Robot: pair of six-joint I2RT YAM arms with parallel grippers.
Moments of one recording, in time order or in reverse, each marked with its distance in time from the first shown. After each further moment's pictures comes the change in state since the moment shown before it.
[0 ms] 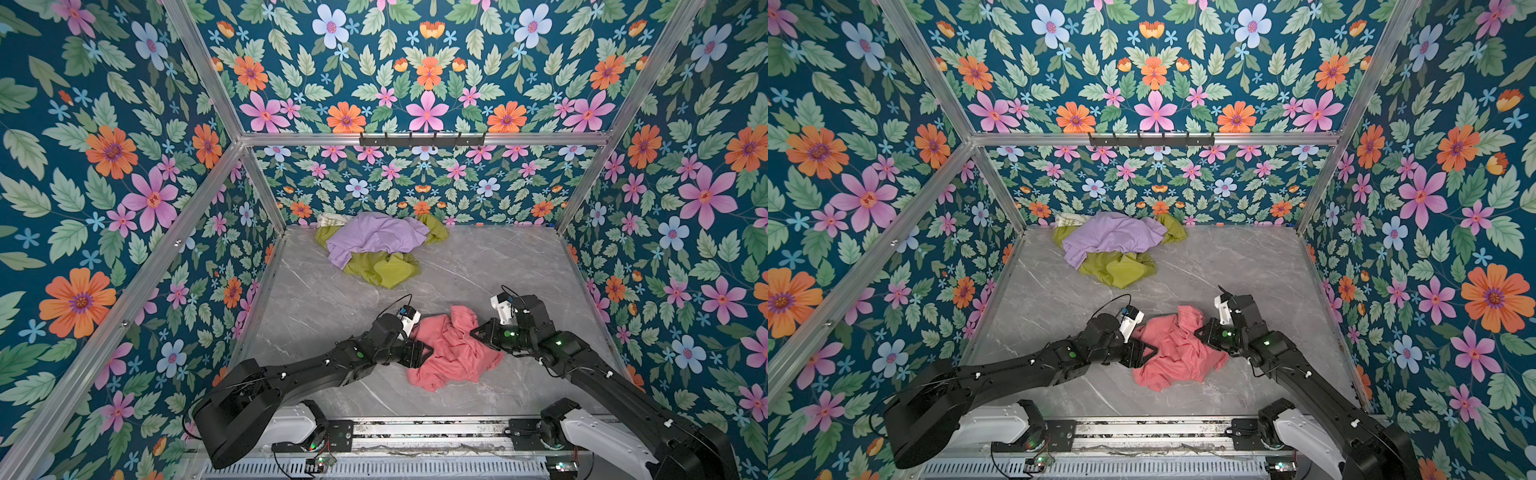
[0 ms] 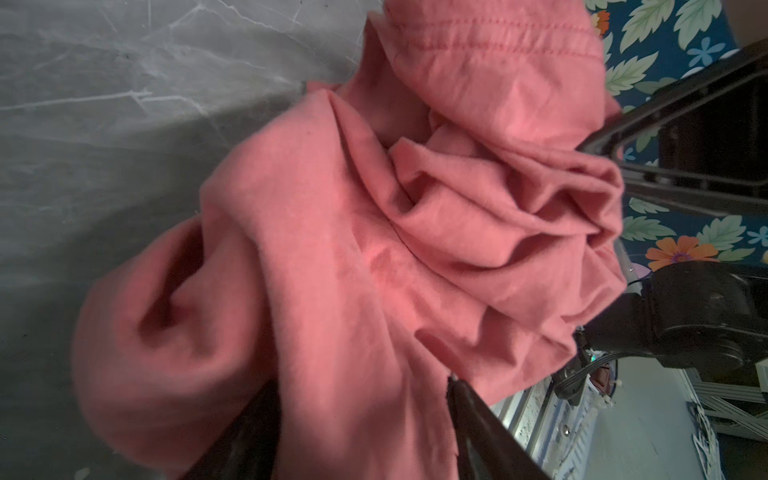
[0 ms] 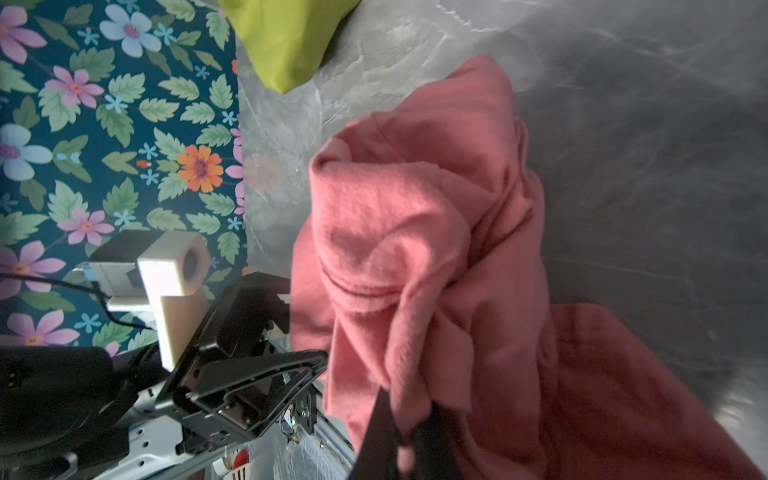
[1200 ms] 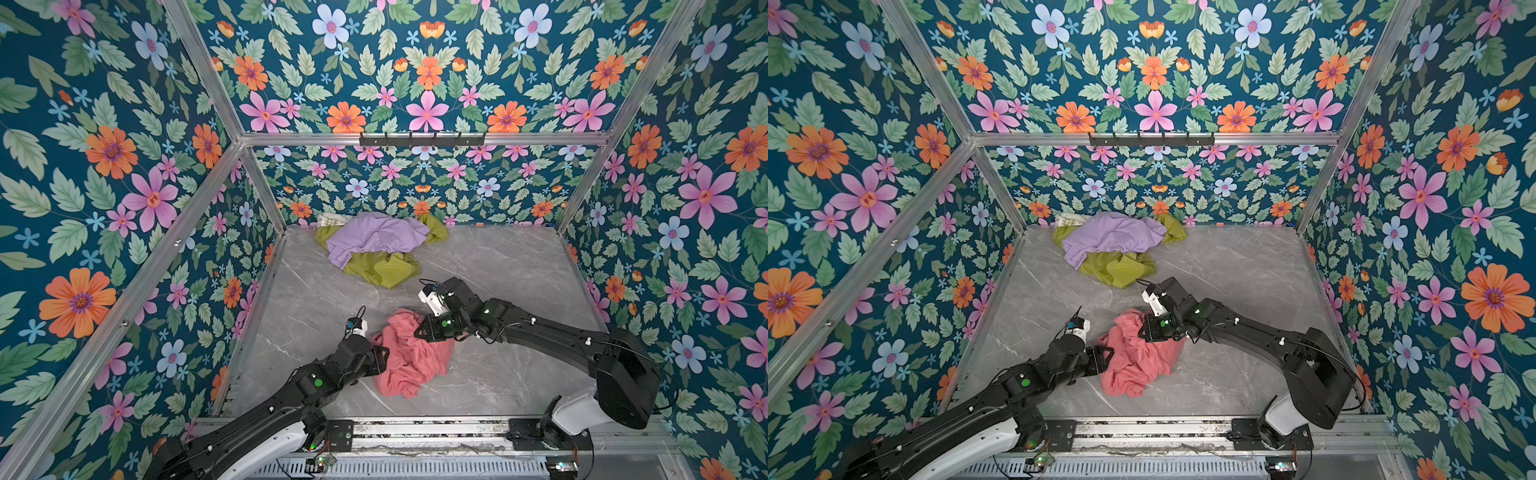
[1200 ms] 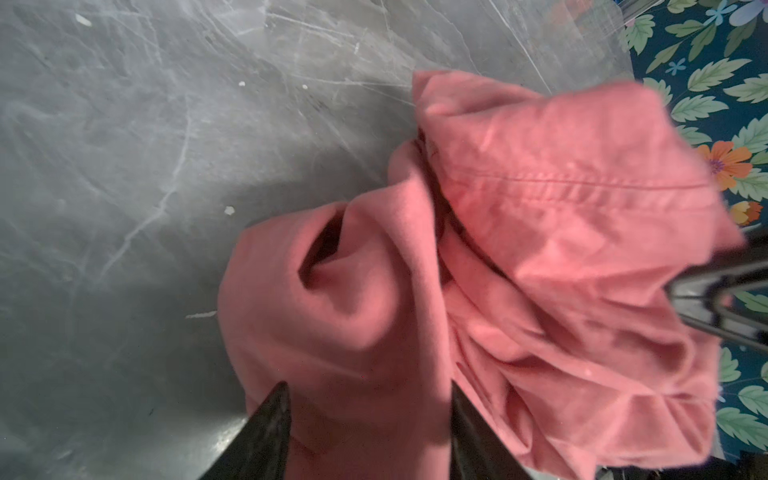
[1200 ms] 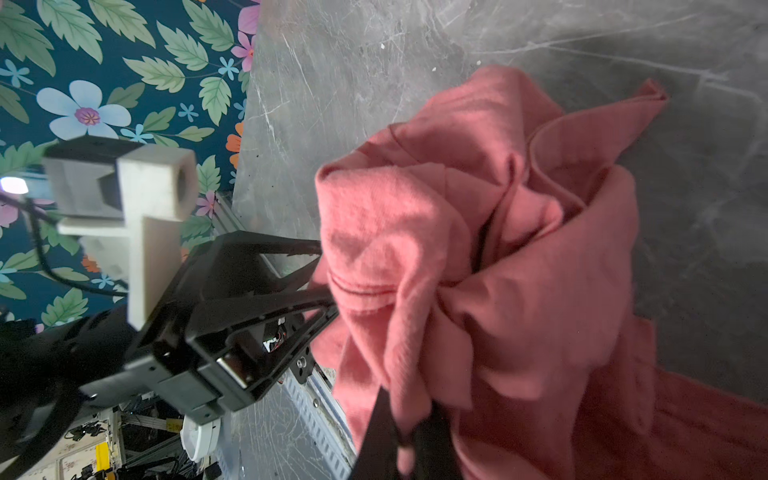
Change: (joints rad) left arm 0.043 -0.500 -0.172 -0.428 -0.354 -0.304; right arm 0.335 0.534 0.418 0.015 0.028 -0.164
